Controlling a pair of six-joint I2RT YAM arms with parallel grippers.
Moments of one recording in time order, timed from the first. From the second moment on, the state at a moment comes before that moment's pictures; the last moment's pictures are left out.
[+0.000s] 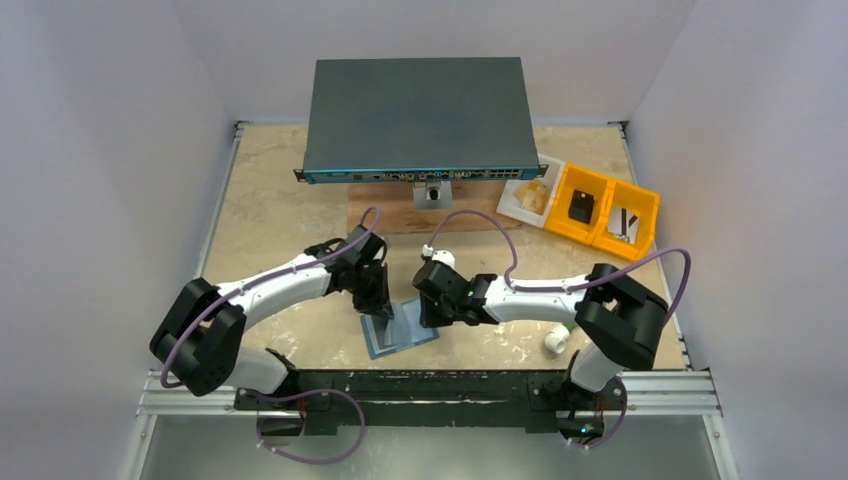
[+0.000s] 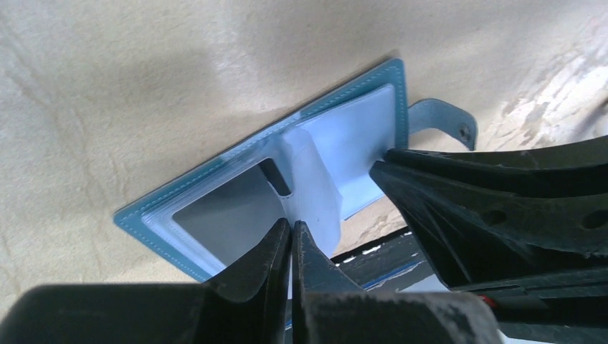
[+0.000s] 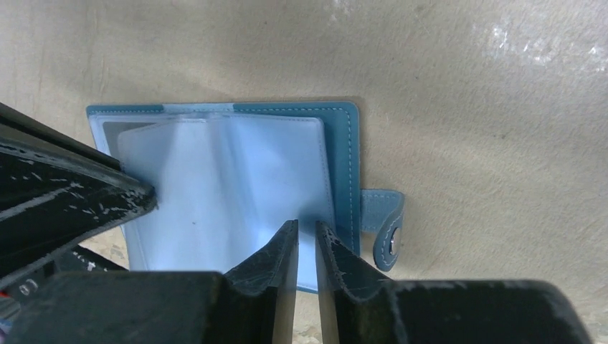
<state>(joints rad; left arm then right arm) -0.65 1.39 0.76 -0.55 0.26 -0.72 1.08 1.60 0.83 -0.24 0.14 0.87</state>
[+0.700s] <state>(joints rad) -0.66 1.49 0.76 -0.38 0.40 -0.77 1.08 1.61 0.83 -0.18 0.14 0.87</state>
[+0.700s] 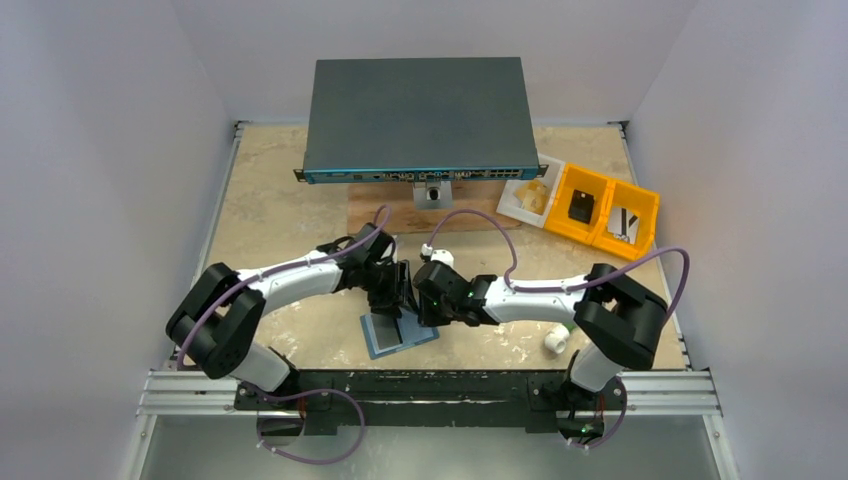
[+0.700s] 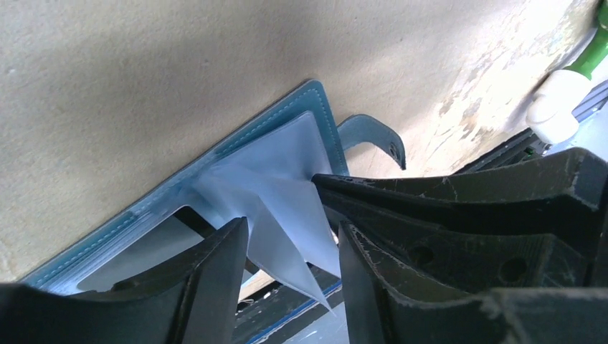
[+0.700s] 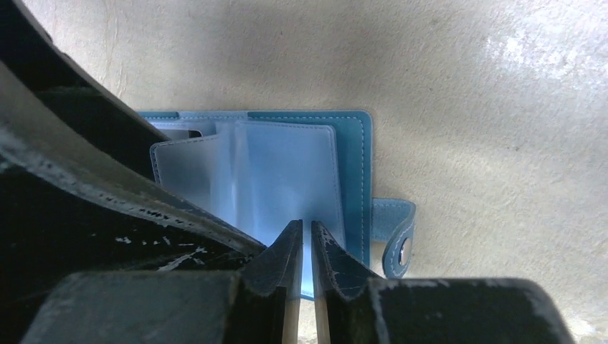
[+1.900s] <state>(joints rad) -0.68 1.19 0.73 -0.61 0.11 -0.82 1.09 1.51 0.84 -0.16 0.02 0.84</state>
